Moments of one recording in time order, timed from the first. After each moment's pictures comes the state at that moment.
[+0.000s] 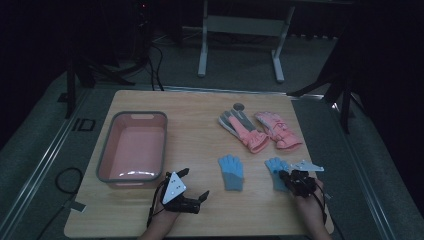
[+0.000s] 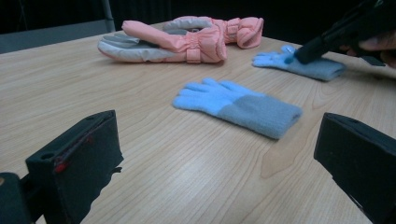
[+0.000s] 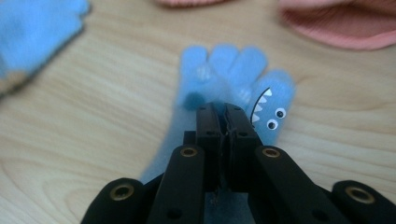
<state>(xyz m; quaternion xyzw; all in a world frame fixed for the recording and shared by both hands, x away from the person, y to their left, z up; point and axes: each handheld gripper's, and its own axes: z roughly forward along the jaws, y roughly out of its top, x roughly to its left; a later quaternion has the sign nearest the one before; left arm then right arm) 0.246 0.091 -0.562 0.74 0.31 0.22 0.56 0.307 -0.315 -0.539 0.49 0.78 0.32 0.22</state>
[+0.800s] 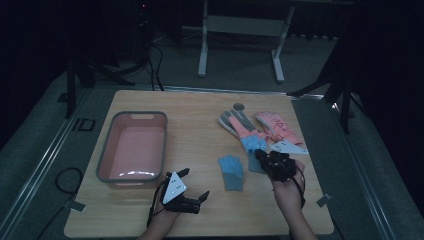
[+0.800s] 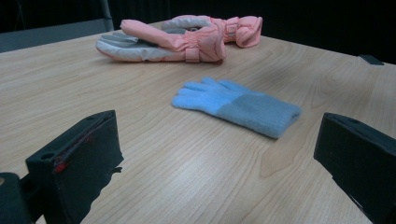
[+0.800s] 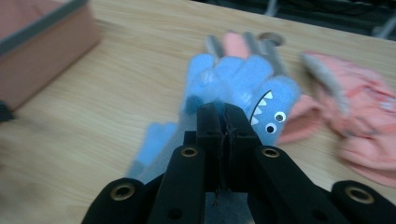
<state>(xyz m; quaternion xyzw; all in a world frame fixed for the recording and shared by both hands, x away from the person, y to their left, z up) 0.247 0.091 -0.561 0.74 0.30 0.22 0.55 0.302 -0.216 -0.443 0.45 0.76 0.40 0.24</state>
